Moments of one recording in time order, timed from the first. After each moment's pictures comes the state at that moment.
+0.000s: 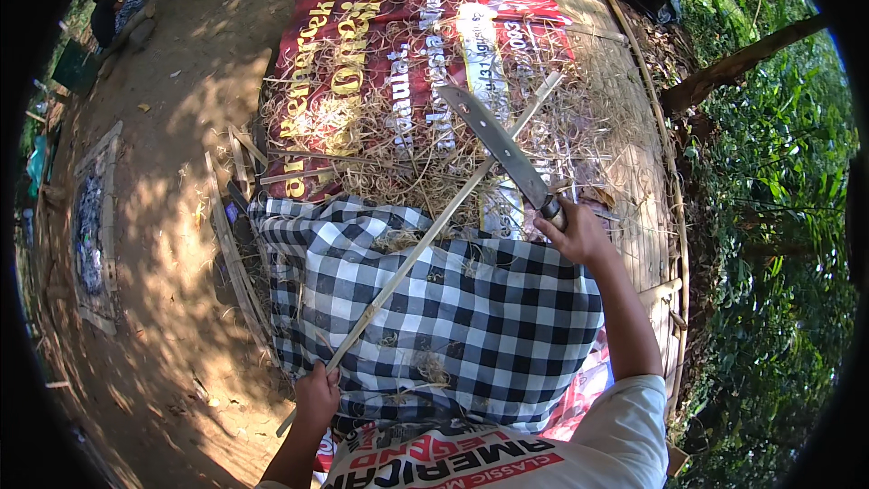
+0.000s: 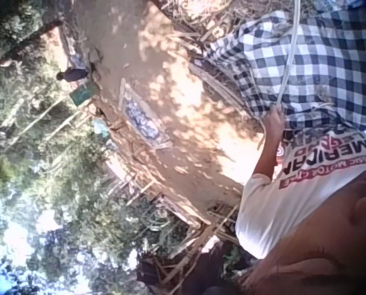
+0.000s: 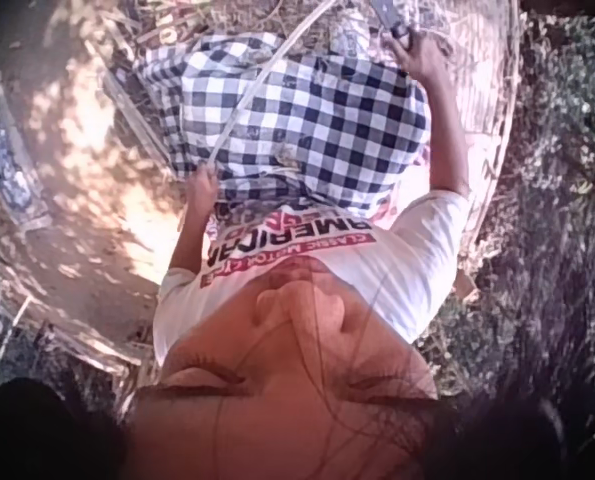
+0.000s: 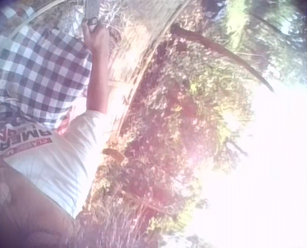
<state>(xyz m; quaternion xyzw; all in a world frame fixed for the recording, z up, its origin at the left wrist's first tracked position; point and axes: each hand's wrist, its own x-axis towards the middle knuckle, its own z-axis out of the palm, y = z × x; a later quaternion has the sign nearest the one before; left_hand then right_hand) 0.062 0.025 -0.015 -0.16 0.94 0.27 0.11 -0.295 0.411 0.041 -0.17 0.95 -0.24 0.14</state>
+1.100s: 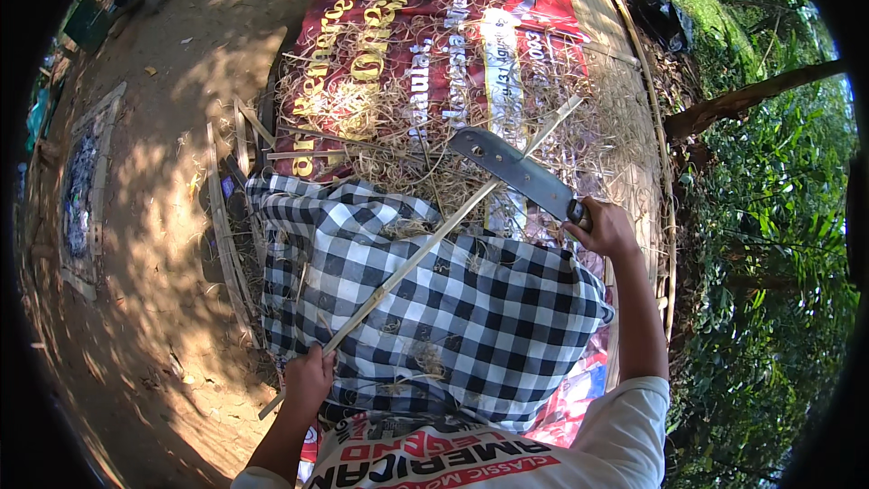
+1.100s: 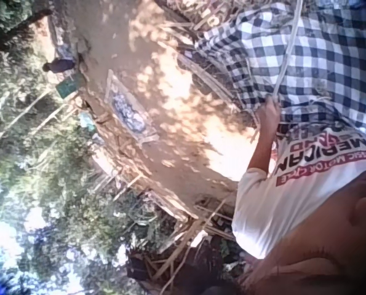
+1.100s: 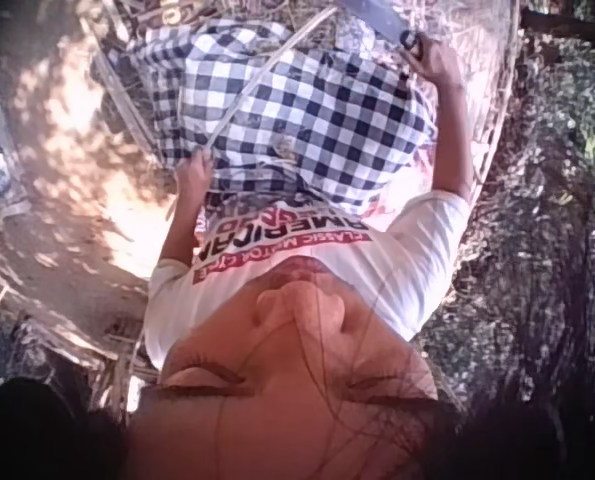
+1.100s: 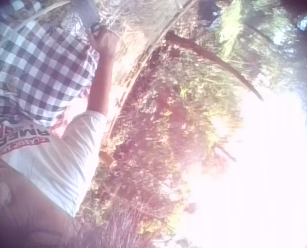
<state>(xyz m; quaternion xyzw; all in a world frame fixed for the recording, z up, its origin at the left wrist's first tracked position) 0.055 0.028 -0.006 -0.16 0.95 0.24 0.10 -0.319 0.440 0.055 -0.27 0.96 -0.04 0.09</state>
